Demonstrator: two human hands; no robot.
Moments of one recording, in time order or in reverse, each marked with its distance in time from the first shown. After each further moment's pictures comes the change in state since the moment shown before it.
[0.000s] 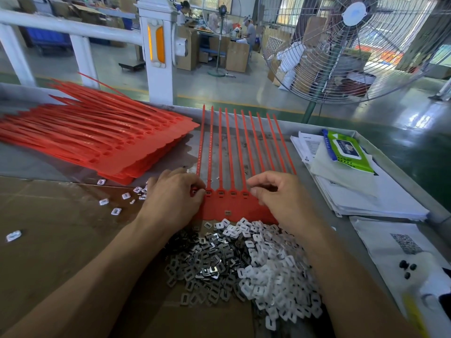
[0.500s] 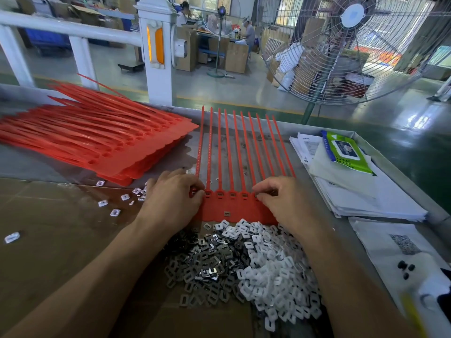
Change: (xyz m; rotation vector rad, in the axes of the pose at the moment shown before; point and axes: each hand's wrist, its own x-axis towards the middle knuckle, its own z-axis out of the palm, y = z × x) left_hand 0.000 0.000 0.000 -0.006 0.006 -0.005; right_hand 0.010 0.014 -0.004 -0.277 0.041 -0.007
